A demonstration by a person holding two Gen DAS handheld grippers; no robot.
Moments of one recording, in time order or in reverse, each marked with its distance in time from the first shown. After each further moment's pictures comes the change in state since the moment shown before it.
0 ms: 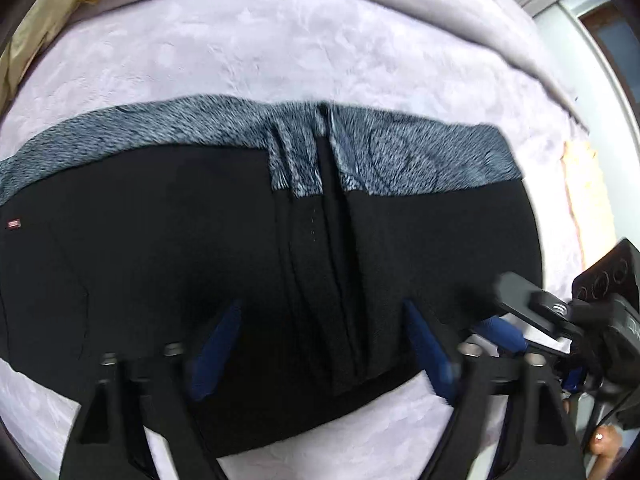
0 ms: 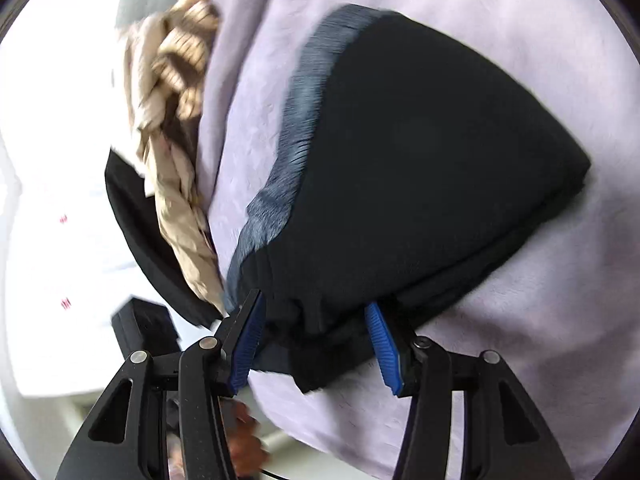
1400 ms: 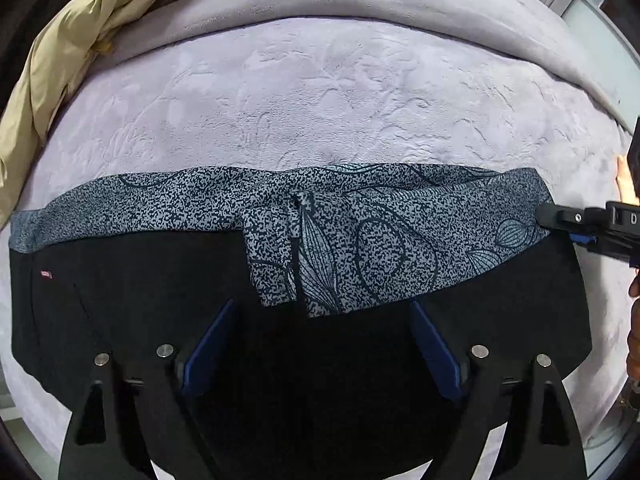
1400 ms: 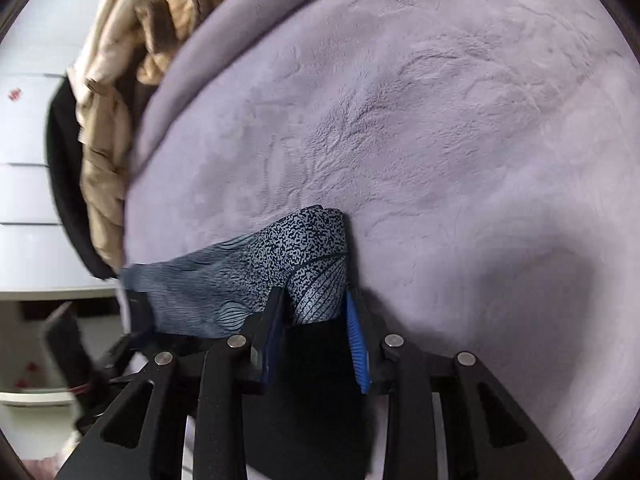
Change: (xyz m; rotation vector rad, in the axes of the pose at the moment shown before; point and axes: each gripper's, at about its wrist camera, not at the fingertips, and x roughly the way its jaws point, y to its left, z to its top) left arm 0.008 -0.014 0.040 -0.001 -0.118 0.250; right arm -0.003 0.057 0.146 -0.536 0.120 -0.439
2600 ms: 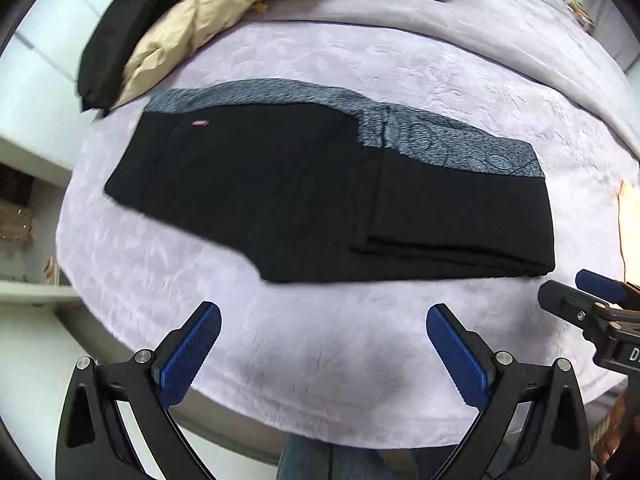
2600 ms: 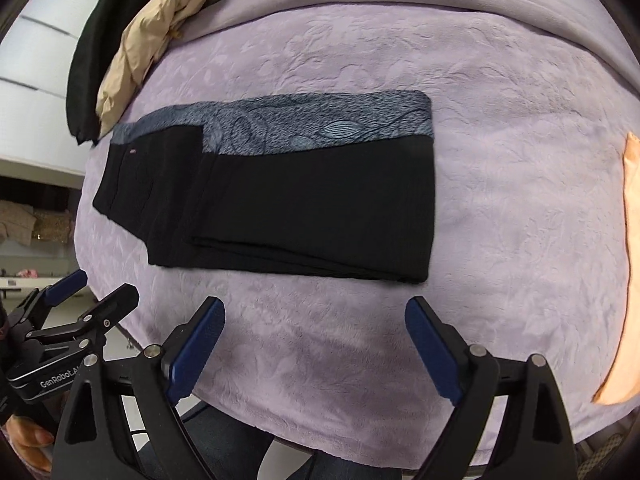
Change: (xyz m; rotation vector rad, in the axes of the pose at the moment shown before) left arm -0.136 0.013 -0.122 -0.291 0.038 0.181; right arm -0.063 0.119 -0.130 -0.342 0.130 -0.218
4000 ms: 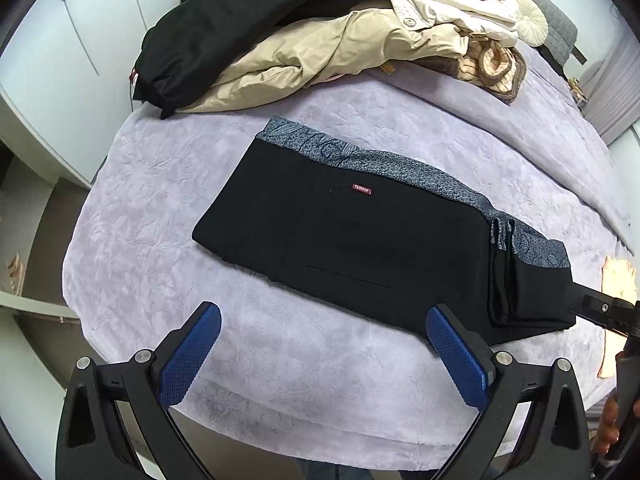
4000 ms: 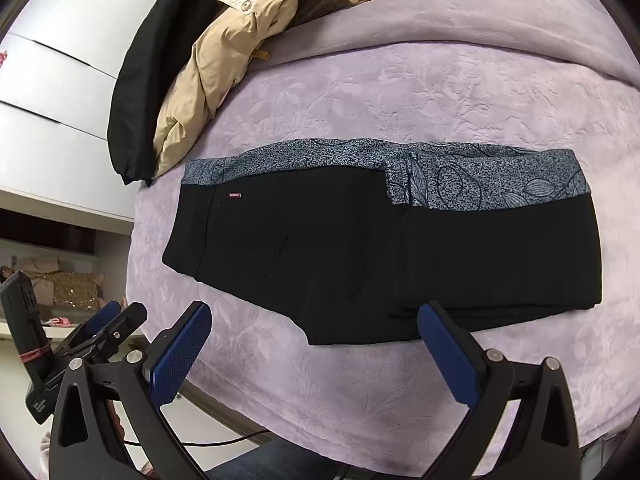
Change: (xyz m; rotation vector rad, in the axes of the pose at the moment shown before) left arm 0.019 0.234 0.044 -0.096 -0.148 -0.193; right arm 0.025 0.177 0.046 0.104 -0.128 0.084
